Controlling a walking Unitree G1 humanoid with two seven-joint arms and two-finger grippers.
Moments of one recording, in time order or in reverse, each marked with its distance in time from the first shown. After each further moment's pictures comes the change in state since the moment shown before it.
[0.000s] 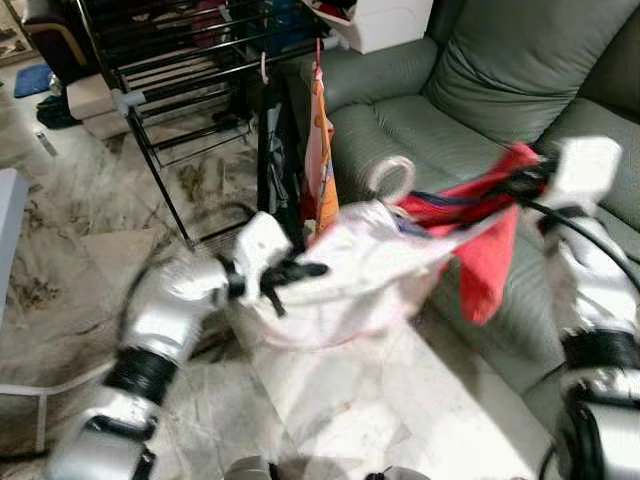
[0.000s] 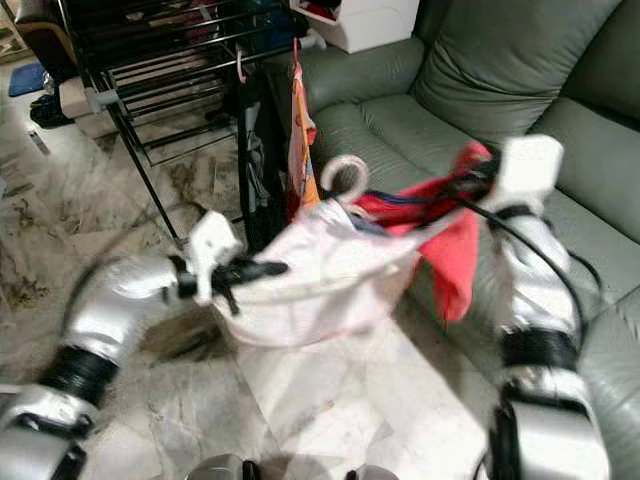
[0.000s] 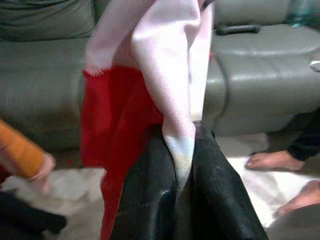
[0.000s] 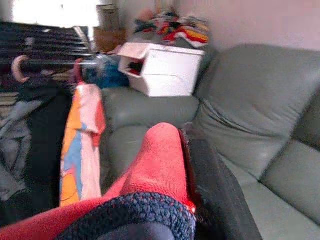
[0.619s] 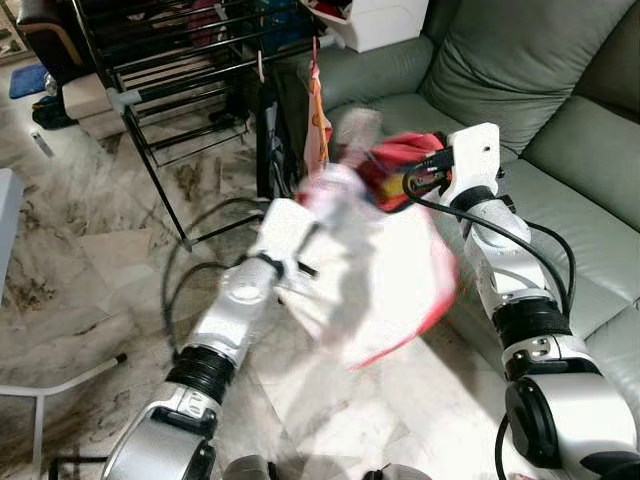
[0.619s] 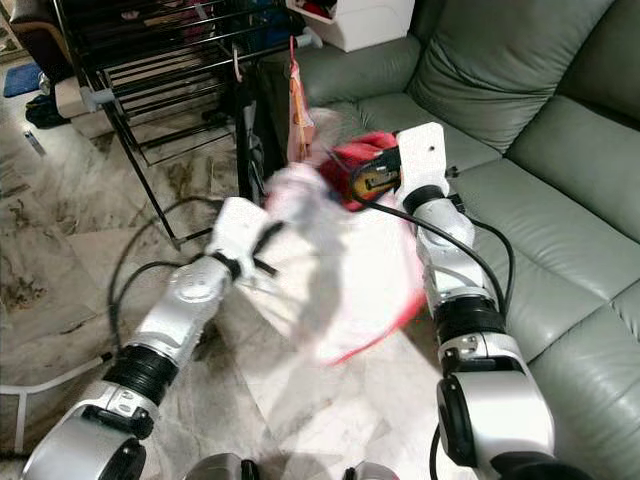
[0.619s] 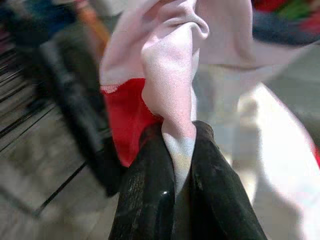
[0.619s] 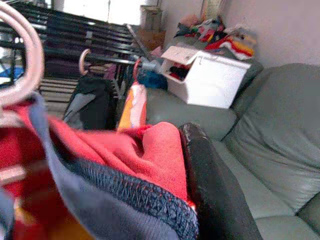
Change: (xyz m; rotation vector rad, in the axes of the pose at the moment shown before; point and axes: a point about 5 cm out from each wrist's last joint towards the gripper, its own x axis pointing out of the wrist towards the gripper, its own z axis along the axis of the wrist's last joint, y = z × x) left arm 0.030 0.022 -0.004 -0.047 0.022 0.743; right arm 0.022 0.072 -0.002 -0.048 -0.005 0.150
